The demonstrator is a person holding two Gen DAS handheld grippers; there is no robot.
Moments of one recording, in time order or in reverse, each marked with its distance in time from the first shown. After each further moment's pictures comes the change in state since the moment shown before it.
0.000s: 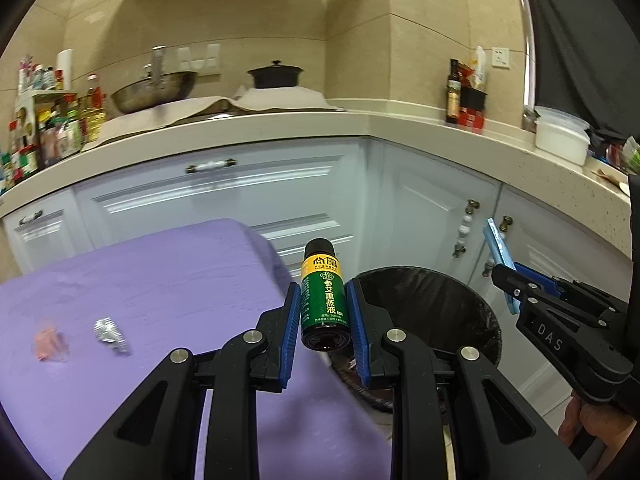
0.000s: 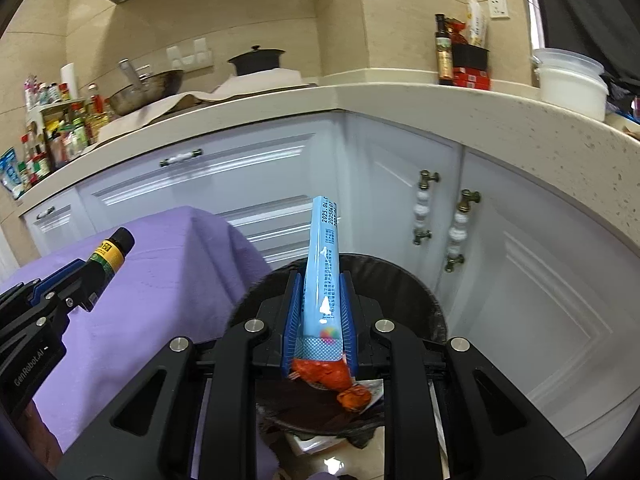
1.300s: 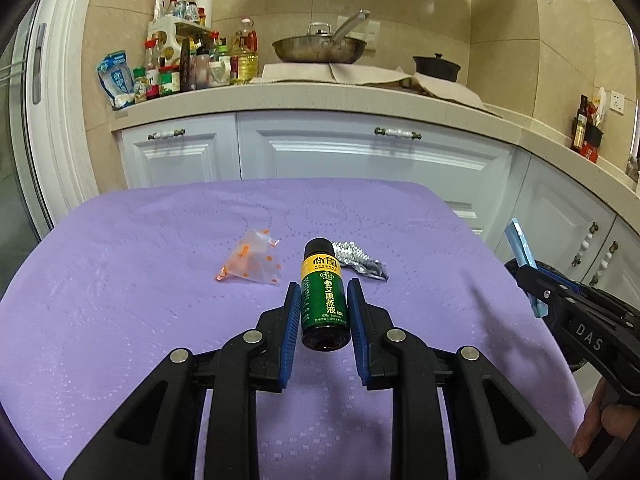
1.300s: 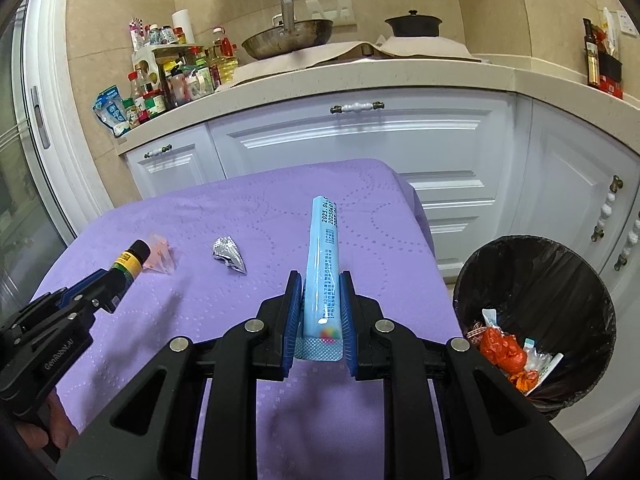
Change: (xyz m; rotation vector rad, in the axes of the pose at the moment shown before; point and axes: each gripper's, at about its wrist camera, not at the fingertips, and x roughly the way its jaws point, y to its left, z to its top) left arm -0.082 0.182 -0.057 -0.239 0.064 0.334; right arm -0.007 0.198 -0.034 -0.160 0.115 0.375
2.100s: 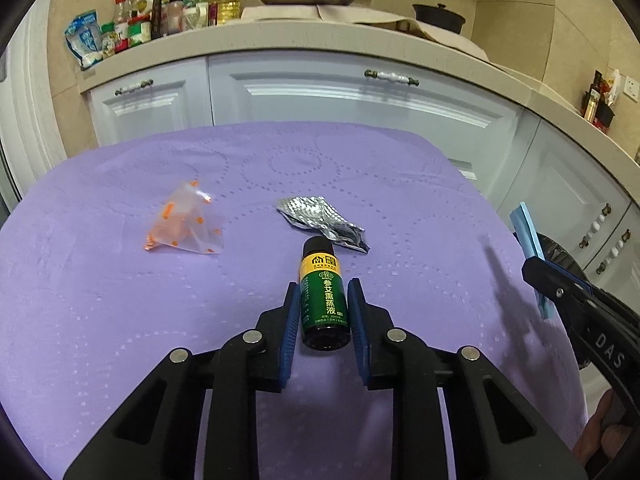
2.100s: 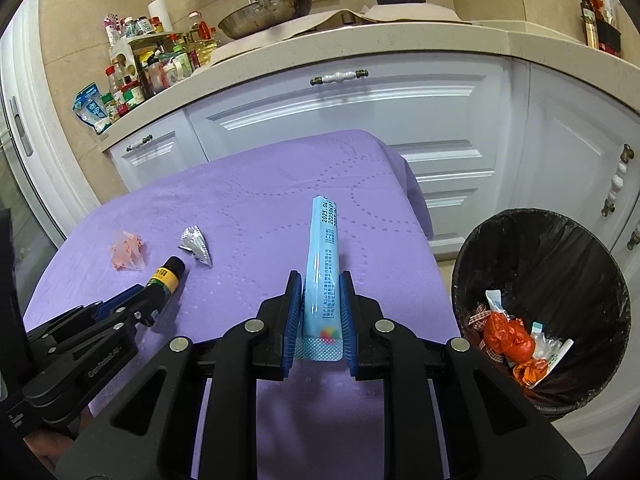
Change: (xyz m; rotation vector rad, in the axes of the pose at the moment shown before) left arm 0.064 -0.021 -0.007 -0.014 0.181 -0.032; right arm 0.039 -0.022 -0.002 0.056 0.084 -0.002
